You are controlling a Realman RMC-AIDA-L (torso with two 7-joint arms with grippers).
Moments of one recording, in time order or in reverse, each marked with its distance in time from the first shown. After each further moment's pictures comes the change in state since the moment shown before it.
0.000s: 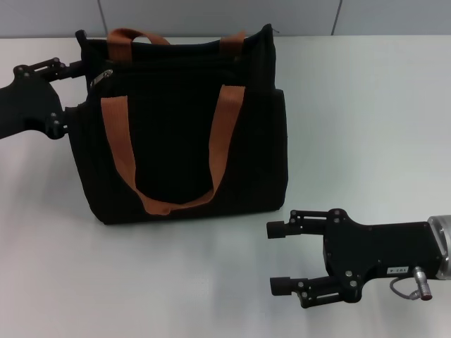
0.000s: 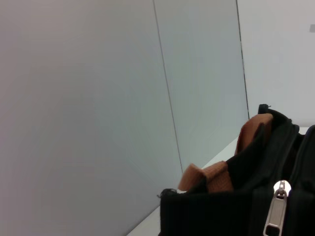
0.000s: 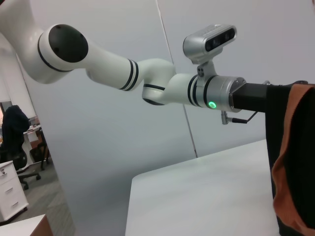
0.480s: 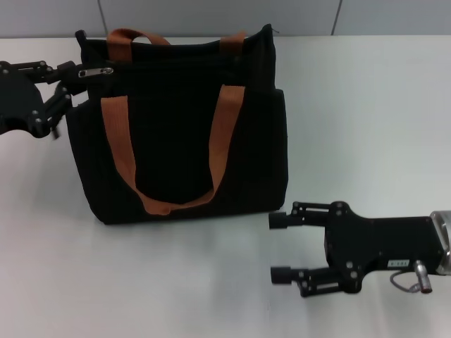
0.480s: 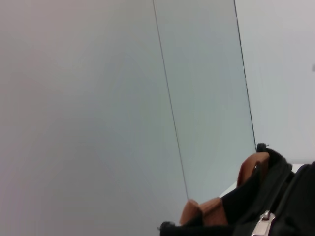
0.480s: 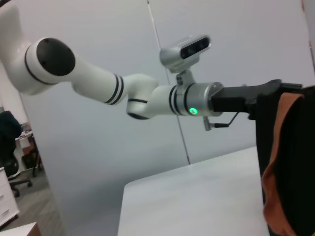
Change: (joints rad) left arm 0.061 -0.001 -0.003 0.002 -0.118 0.088 0.032; right arm 0.001 0.002 0.043 0.005 0.002 0.000 0.002
